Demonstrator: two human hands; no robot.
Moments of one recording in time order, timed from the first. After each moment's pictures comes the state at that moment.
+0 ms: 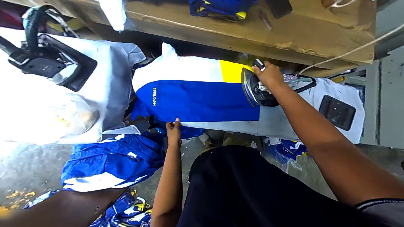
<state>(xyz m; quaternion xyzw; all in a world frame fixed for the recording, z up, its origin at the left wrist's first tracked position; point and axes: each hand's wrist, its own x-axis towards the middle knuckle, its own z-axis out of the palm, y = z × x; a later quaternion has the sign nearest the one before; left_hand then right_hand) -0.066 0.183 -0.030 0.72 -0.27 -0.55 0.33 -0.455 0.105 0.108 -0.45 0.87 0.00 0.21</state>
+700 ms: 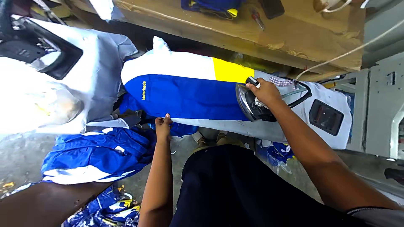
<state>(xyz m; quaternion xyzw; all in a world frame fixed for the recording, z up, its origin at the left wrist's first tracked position) -0.071 0.187 -0.028 0.73 -0.23 -0.53 0.35 -0.461 0.164 0.115 -0.50 0.83 0.02 0.26</state>
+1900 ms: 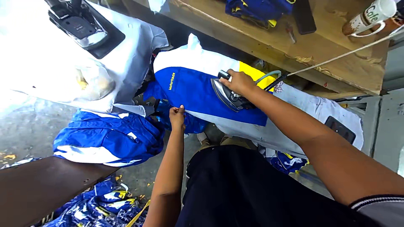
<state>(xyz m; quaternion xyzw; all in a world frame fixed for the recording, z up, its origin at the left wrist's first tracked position) -0.048 0.177 -0.041 0.70 -0.19 -0.53 0.43 -0.295 0.080 0.112 -0.68 0.68 0.09 0.25</state>
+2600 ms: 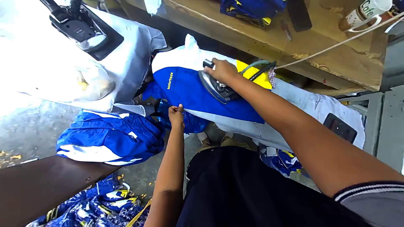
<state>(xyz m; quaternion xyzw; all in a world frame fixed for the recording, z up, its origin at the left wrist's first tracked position) -0.051 0.178 -0.034 0.72 -0.21 -0.52 0.42 -0.257 0.046 0.115 -0.70 0.67 0.04 0.25</state>
